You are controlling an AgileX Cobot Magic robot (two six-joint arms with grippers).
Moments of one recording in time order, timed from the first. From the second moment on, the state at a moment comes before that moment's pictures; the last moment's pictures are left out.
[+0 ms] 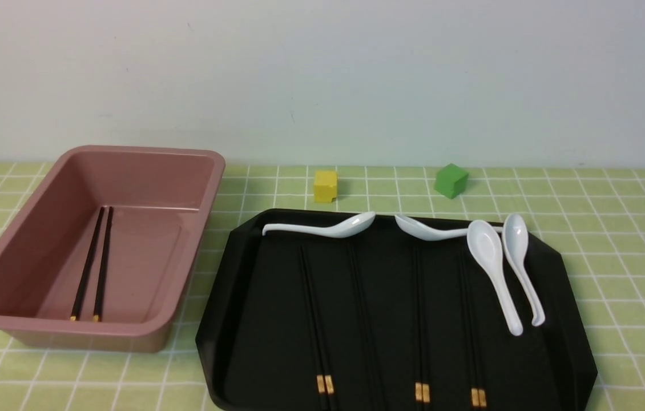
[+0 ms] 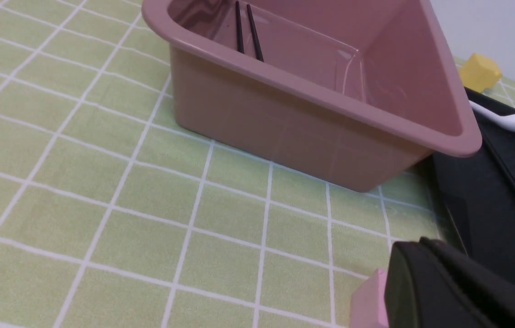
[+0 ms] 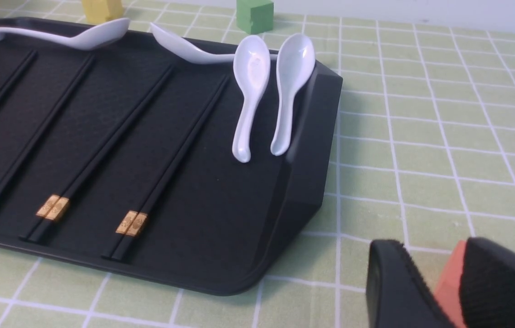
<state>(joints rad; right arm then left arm) 0.09 -0.01 0.02 0.03 0.37 -0.01 -0.03 -0.01 0.03 -0.06 0.37 -0.33</state>
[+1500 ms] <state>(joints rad) 0.09 -0.01 0.02 0.03 0.37 -0.01 -0.03 -0.01 0.03 -0.06 0.38 -0.33</state>
